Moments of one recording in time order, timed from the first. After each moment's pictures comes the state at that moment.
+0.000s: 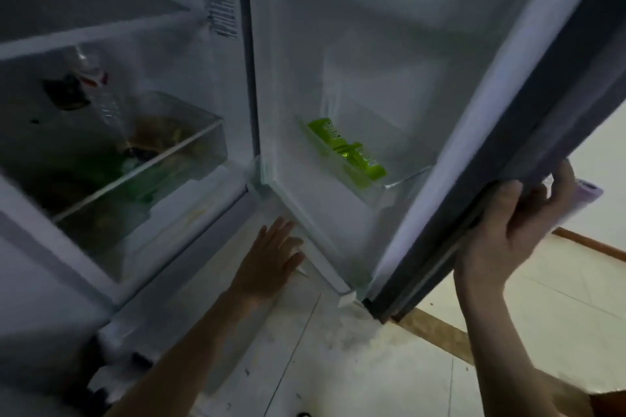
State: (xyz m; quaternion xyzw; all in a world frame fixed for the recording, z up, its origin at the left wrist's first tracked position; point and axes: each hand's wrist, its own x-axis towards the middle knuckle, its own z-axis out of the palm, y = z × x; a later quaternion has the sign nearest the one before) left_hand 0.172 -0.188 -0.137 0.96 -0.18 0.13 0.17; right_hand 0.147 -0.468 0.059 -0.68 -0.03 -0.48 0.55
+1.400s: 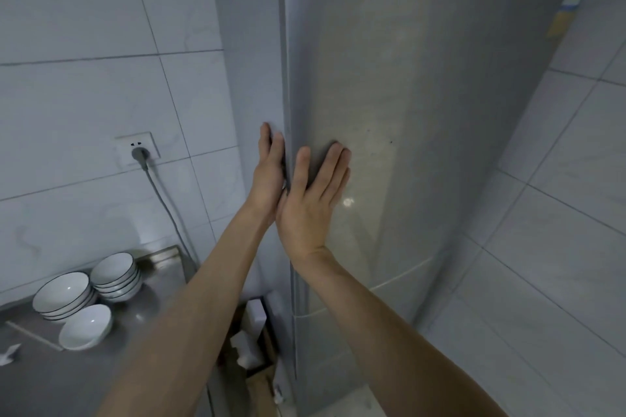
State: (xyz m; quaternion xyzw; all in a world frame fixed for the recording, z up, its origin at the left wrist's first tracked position) left_hand 0.066 0.080 0.087 0.57 0.16 0.34 0.73; right_hand 0.087 0.015 0.038 -0.75 -0.29 -0.42 0.42
